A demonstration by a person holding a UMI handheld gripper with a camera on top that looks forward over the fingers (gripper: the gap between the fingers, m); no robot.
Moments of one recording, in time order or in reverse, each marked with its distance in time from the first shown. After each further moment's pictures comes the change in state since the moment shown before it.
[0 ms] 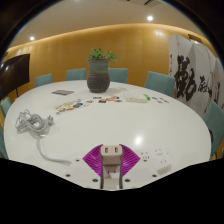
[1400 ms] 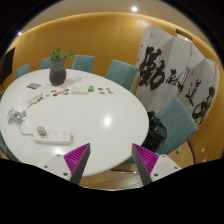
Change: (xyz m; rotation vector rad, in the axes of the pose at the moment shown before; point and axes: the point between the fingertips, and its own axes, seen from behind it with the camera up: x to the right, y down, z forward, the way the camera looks) arm 0.309 -0.044 -0.228 -0.230 0.255 -0.024
